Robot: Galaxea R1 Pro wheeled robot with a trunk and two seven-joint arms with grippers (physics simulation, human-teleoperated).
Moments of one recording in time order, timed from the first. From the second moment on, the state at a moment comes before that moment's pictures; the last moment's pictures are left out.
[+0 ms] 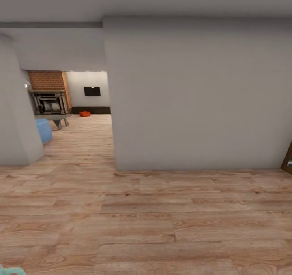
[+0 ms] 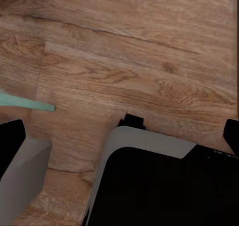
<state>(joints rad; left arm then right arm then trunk) -0.20 0.00 -0.05 -0.01 0.29 -0.09 0.17 -0.12 -0.07 0.32 0.03 -0.31 -0.22 -0.05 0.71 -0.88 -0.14</state>
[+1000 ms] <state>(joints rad) -0.20 0.00 -0.05 -0.01 0.29 -0.09 0.17 -0.12 -0.07 0.31 0.03 -0.32 -0.22 -0.04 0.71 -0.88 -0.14</state>
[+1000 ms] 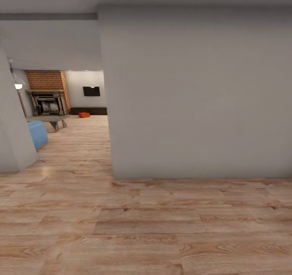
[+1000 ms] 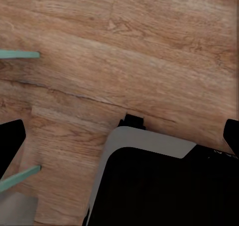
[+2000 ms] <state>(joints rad) -0.20 0.00 -0.05 -0.01 0.29 -0.09 0.17 -0.12 -0.07 0.30 0.03 -0.33 -0.22 -0.05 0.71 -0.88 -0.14</state>
